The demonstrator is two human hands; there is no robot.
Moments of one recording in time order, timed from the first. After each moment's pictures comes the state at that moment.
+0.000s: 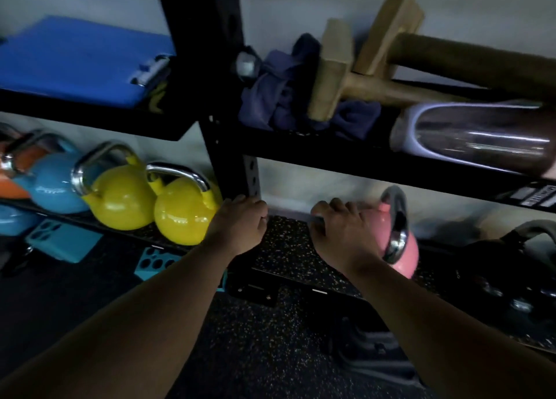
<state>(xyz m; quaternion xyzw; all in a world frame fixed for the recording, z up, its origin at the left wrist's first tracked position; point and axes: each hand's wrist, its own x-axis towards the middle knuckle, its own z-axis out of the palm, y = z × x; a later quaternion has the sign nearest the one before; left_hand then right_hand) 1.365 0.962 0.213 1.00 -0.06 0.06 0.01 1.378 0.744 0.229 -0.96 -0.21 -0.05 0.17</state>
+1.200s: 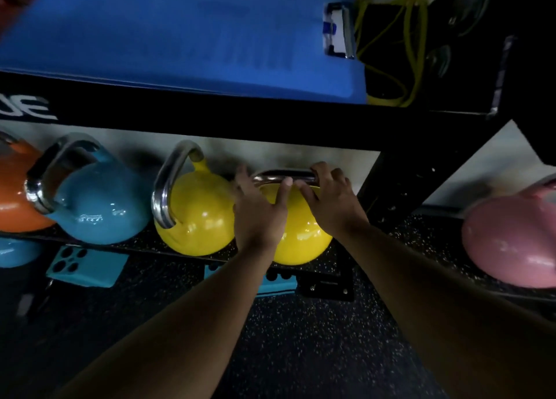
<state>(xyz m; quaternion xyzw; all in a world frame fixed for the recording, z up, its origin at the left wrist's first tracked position) 1.414 1.227 0.155 0.87 0.19 0.13 0.44 1.444 1.094 0.175 -0.95 -0.09 0.00 0.29</state>
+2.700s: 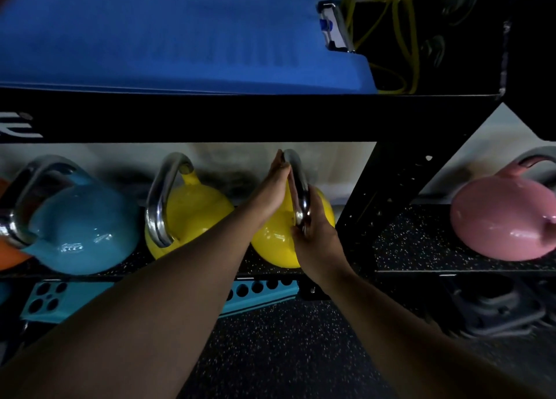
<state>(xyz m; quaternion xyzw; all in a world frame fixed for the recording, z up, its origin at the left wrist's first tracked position) 1.479 1.244 0.154 0.76 0.03 -0.13 0.63 1.375 1.141 0.164 -0.85 0.05 0.05 0.53</state>
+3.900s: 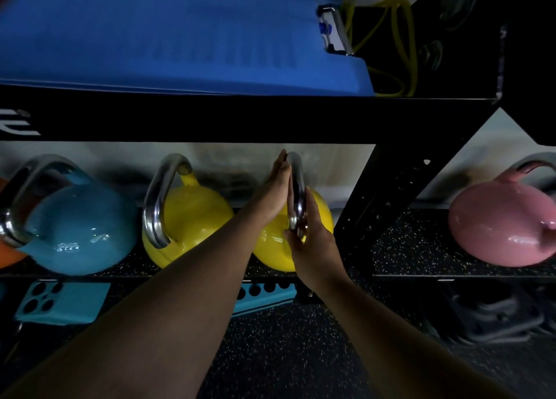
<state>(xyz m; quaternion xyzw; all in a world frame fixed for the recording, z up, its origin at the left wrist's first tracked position) 1.486 1.240 0.135 0.82 0.02 -0.12 0.57 1.372 1.141 0.155 -0.86 0.03 0.03 0.51</state>
